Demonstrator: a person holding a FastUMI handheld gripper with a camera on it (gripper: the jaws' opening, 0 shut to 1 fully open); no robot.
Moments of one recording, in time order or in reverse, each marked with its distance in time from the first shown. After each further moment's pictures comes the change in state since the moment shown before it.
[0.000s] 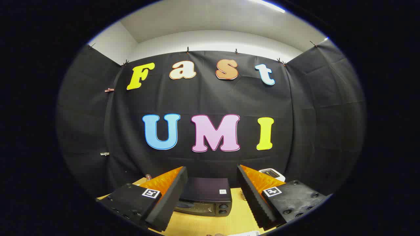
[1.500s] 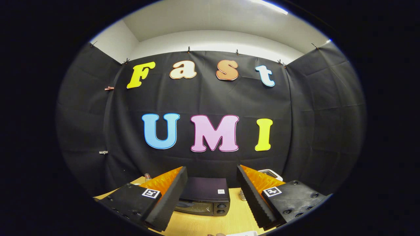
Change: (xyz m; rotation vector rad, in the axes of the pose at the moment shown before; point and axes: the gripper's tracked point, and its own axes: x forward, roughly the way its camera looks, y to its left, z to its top) arm -0.005 0.005 0.005 -0.019 -0.002 -0.011
